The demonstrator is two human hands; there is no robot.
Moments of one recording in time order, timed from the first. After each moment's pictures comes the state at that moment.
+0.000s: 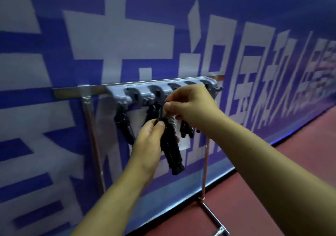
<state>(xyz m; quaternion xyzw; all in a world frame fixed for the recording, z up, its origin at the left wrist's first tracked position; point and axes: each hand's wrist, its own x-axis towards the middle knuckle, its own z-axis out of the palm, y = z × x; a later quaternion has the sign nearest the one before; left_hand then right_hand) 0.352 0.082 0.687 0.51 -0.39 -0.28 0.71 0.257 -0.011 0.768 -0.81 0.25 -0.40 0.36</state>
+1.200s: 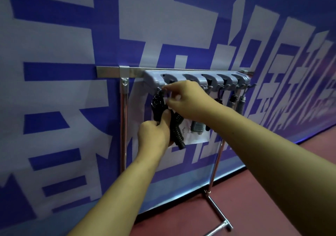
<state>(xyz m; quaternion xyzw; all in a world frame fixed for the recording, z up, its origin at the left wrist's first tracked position) 0.434 0.101 0.661 0.64 -0.25 -0.24 0.69 0.357 0.024 0.760 -0.93 0.22 -0.25 0.13</state>
